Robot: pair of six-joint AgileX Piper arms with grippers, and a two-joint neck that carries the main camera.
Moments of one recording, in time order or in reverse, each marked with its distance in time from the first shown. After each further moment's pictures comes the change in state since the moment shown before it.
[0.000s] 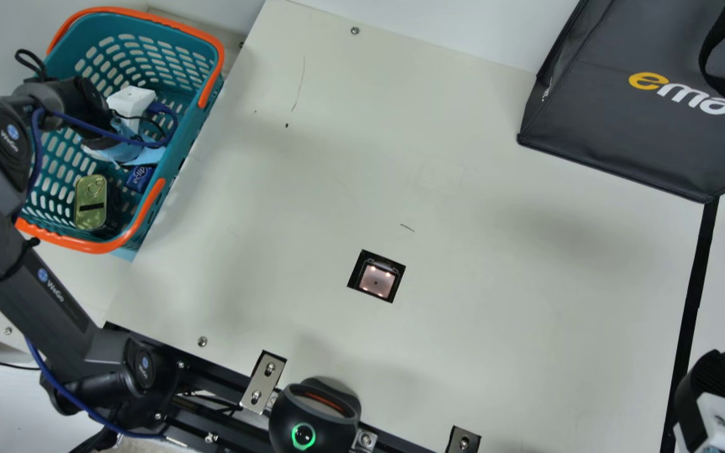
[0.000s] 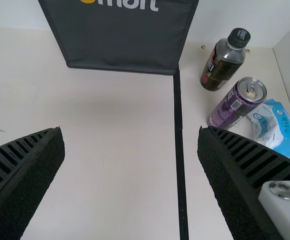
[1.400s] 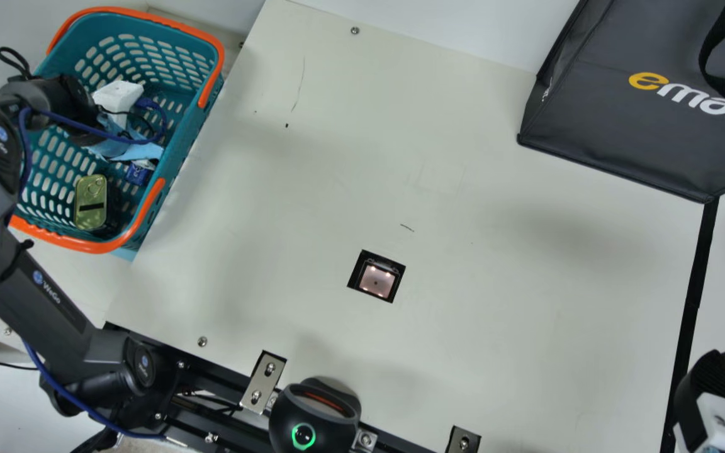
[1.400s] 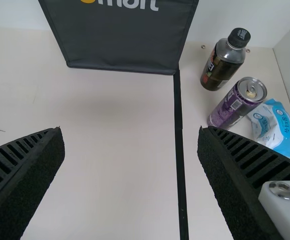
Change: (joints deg) left arm 1.9 -2.5 -0.8 -0.1 0.3 1.9; right arm 0.0 0.0 0.0 0.0 0.1 0.0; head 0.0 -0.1
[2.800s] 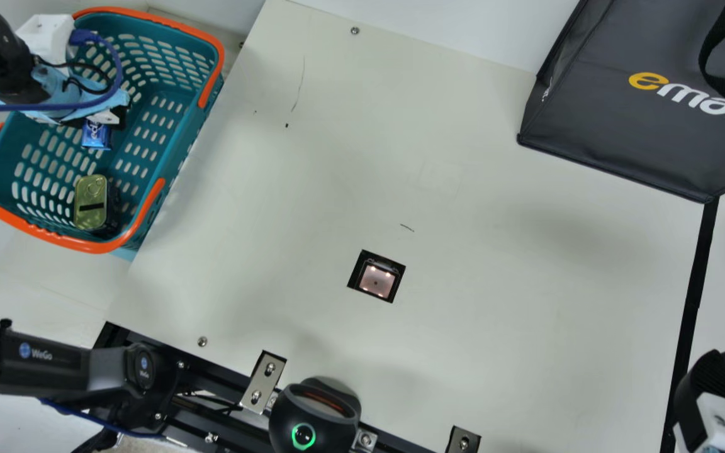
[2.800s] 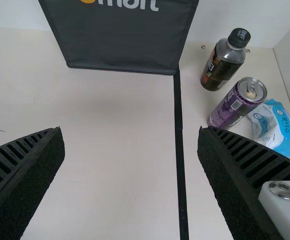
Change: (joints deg) left arm -4.2 -27.9 -0.1 4.9 18.7 -23.0; right arm 0.0 0.0 0.0 0.1 -0.1 0.0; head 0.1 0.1
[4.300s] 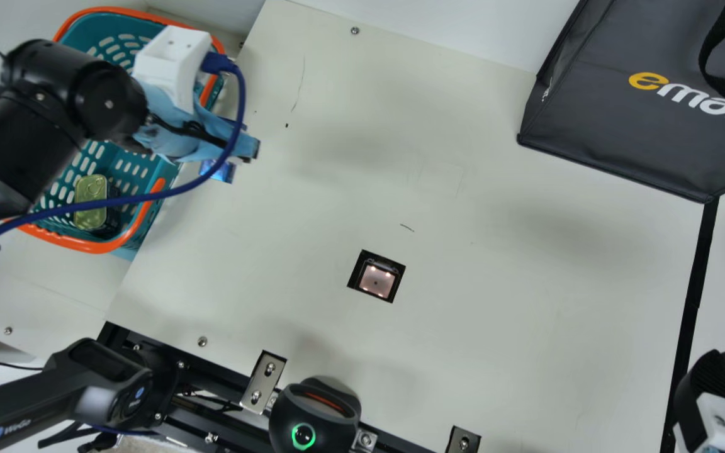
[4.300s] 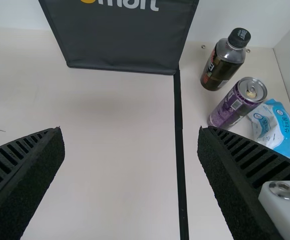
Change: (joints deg) left arm -40.5 -19.2 5.1 -0.8 10.3 -23.3; right arm 0.0 0.0 0.0 0.0 0.0 0.0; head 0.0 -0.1
